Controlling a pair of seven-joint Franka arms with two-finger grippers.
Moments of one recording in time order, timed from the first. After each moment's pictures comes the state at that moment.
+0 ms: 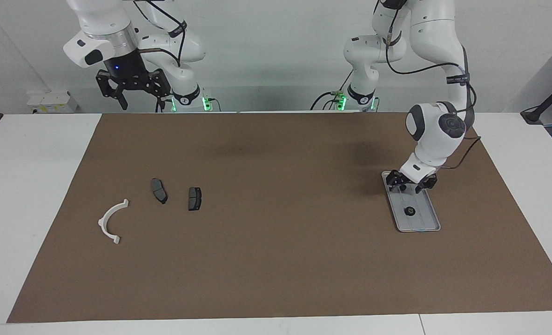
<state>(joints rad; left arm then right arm) 0.00 0.18 -0.02 -2.20 0.02 2.37 0.18 0.03 -0.13 0.06 -1.63 -0.01 1.51 0.09</state>
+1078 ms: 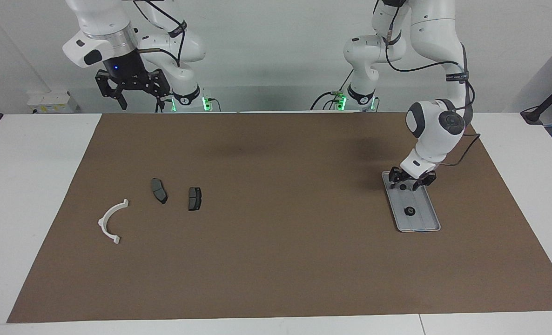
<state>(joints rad) 0.02 0.16 -0.02 -2.25 0.02 2.40 0.22 0.03 -0.13 0.06 -1.63 -0.01 1.51 0.09</state>
